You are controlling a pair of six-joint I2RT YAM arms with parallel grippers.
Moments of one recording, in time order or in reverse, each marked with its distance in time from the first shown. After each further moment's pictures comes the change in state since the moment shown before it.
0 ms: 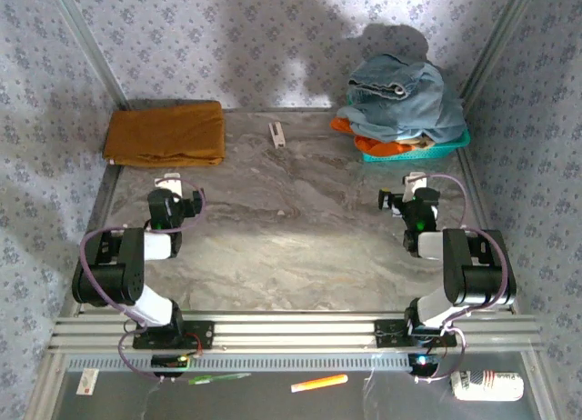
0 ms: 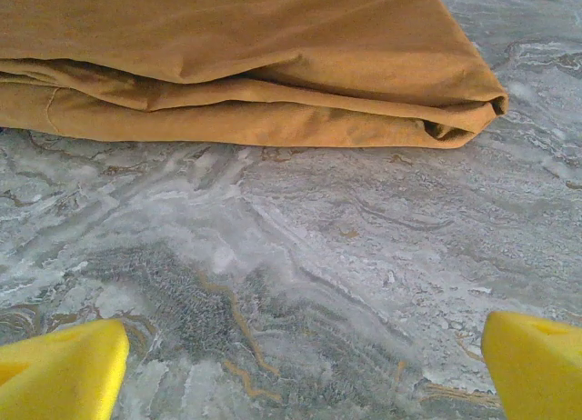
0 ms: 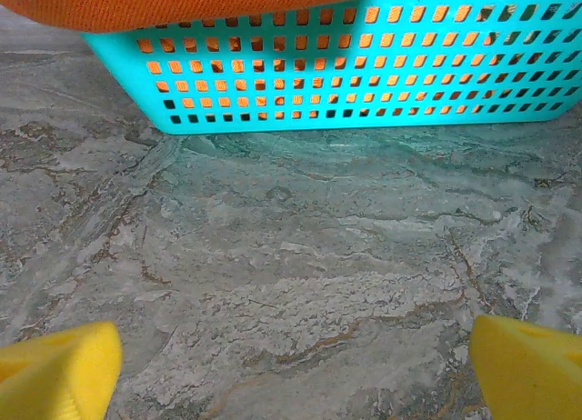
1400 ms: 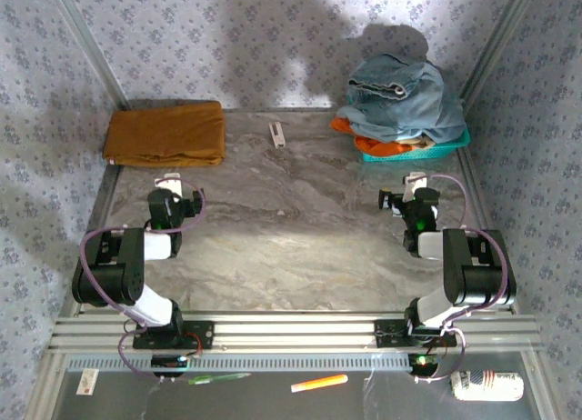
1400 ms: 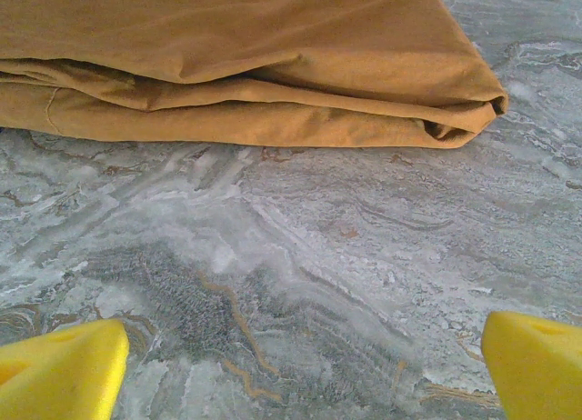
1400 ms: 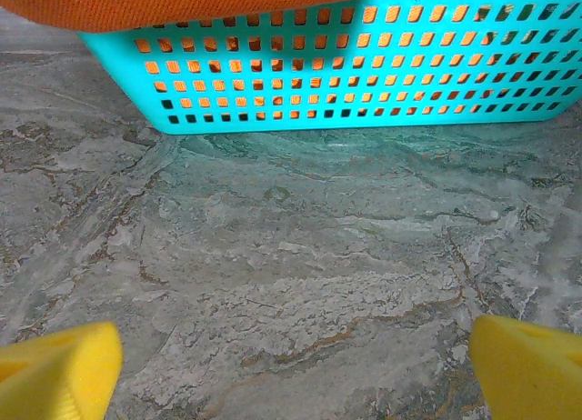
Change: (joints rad) left arm 0.000 0.000 0.000 0.000 0.000 0.000; right arm -0.001 0.000 0.000 0.000 0.003 0.000
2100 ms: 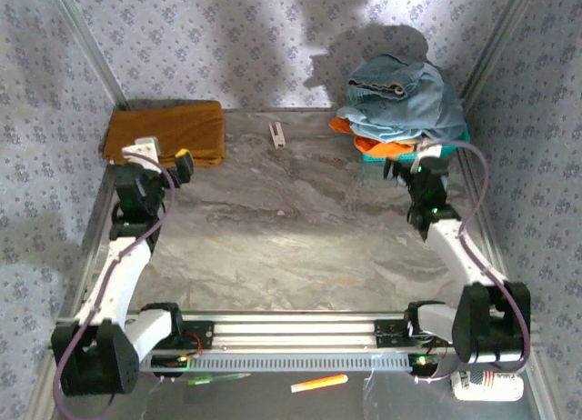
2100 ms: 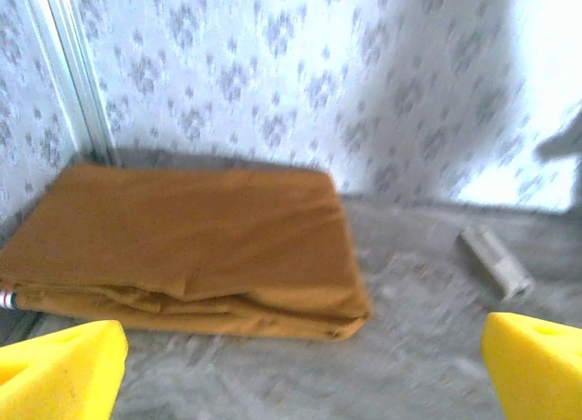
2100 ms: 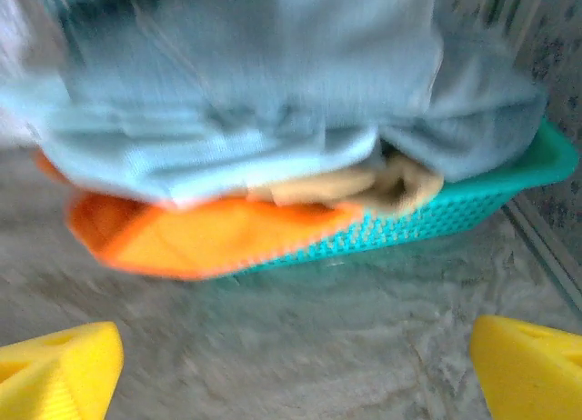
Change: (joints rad) left arm -0.006 -0.554 0.350 -0.665 0.085 -0.123; right arm 0.090 -0.340 0.415 -0.687 0.165 0.176
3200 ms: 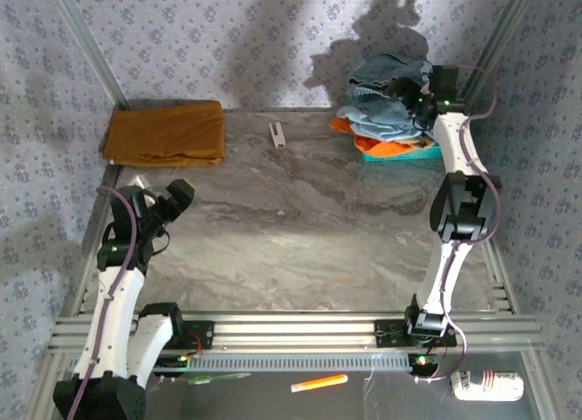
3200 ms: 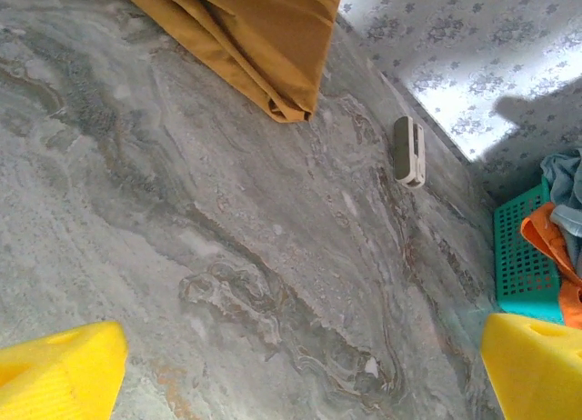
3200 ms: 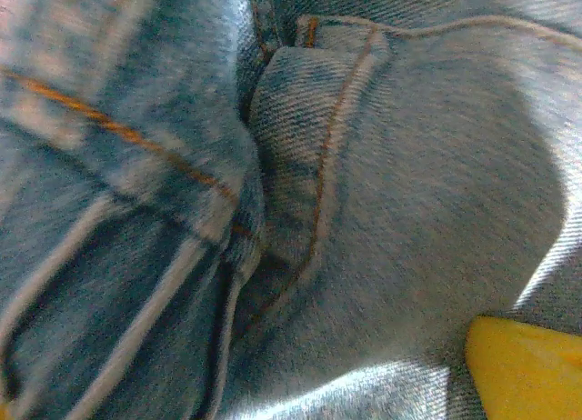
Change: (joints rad) left arm 0.032 -0.210 -0.061 -0.528 0.177 -0.594; right arm -0.150 0.935 1.195 -0.533 -0.416 0.463
